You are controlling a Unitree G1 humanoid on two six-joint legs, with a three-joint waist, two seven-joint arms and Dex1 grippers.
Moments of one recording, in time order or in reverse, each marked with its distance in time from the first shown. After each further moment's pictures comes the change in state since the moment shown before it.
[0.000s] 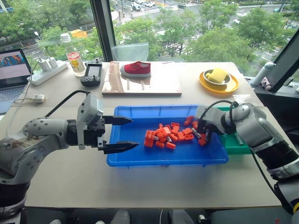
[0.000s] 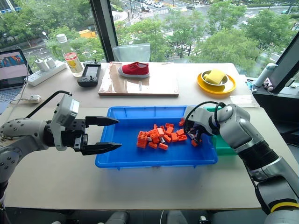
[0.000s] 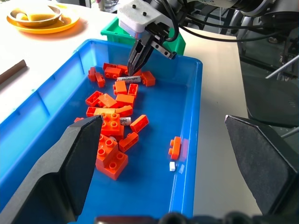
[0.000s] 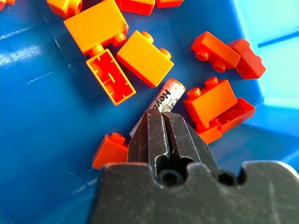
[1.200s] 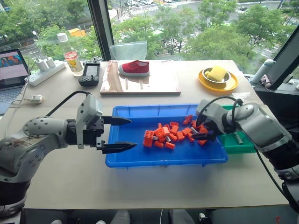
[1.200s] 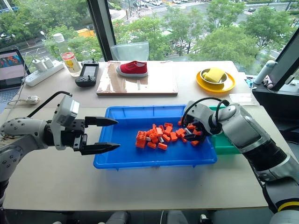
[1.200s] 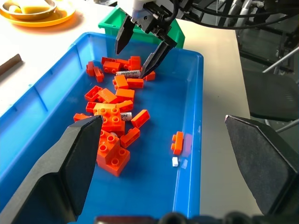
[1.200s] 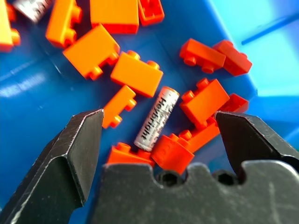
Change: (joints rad) left arm -0.013 0.000 -0.015 0.031 0.029 -0.021 -0.038; right arm -0.057 -0.071 0.061 -0.044 0.174 0.083 -0.144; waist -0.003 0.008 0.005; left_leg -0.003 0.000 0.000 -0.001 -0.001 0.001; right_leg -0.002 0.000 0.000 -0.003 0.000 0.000
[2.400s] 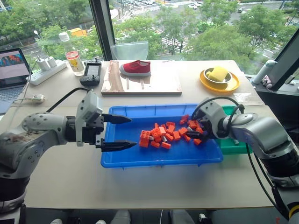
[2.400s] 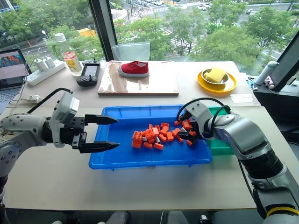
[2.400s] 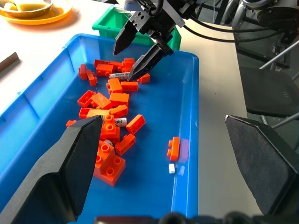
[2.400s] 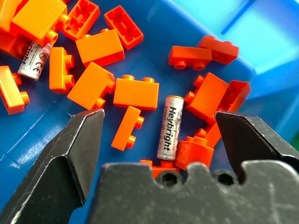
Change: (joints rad) left arm 0.008 0.017 -0.003 0.023 0.025 -0.006 -0.062; right arm 0.120 0.127 -0.182 -0.197 0.344 0.365 -0.444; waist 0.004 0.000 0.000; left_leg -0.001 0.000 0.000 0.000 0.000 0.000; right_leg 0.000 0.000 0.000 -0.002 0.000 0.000
